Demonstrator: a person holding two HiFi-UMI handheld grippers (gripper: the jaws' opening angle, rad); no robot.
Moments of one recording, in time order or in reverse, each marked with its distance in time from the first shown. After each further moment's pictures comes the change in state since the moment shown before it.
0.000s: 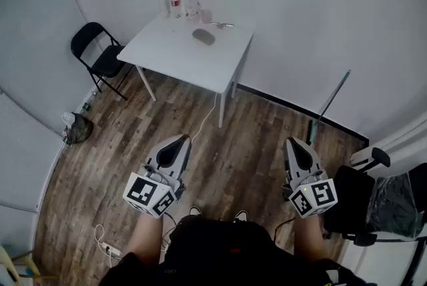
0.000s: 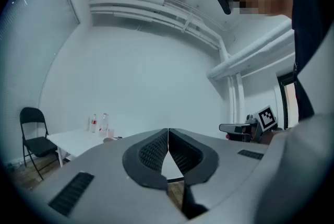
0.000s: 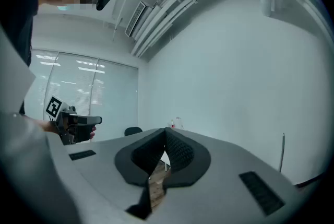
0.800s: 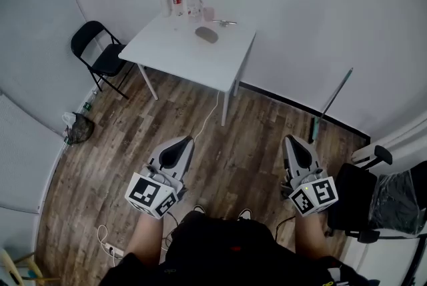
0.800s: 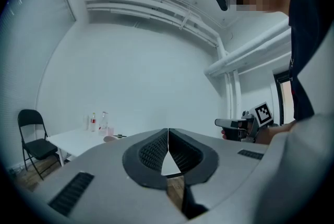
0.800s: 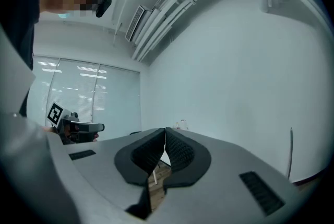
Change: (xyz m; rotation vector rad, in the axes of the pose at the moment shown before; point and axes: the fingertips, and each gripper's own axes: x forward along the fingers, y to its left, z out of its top) left arm -0.009 0.015 -0.006 0.027 0.034 -0.031; right arm 0.019 0.025 -0.001 0.050 -0.042 0.034
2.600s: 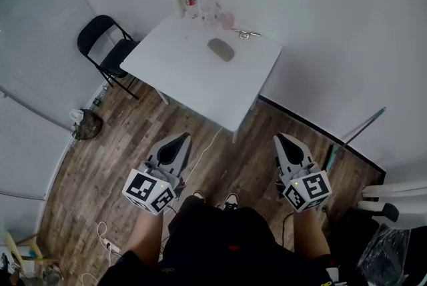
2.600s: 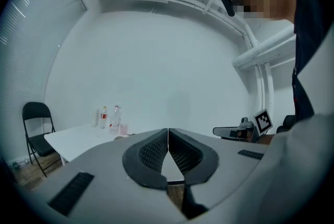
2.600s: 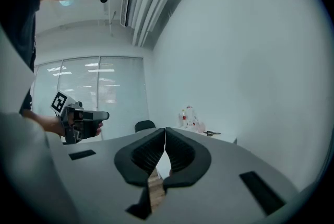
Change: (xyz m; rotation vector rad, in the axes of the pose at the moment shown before) left arm 0.228 0.171 -0.011 -0.078 0.062 0.175; right arm 0.276 -0.156 -0.061 0.025 0.167 0.197
